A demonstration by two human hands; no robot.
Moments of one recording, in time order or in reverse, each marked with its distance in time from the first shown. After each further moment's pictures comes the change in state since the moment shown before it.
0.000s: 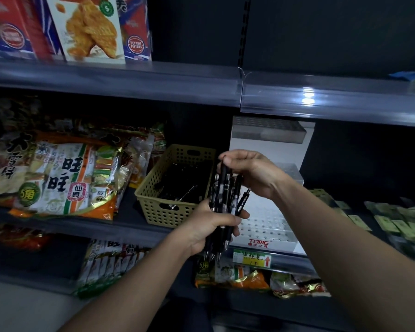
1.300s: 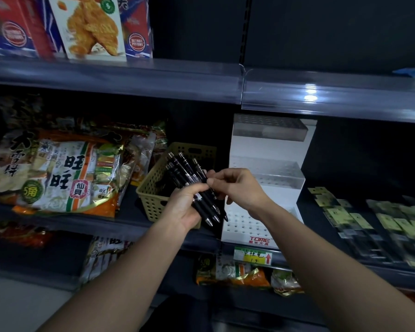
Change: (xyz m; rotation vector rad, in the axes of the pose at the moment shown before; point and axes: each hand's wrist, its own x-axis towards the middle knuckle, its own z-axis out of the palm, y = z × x) left_hand 0.025 0.012 -0.030 -0.598 0.270 0.011; right_hand -0.016 0.037 0.031 -0.406 0.173 -0.094
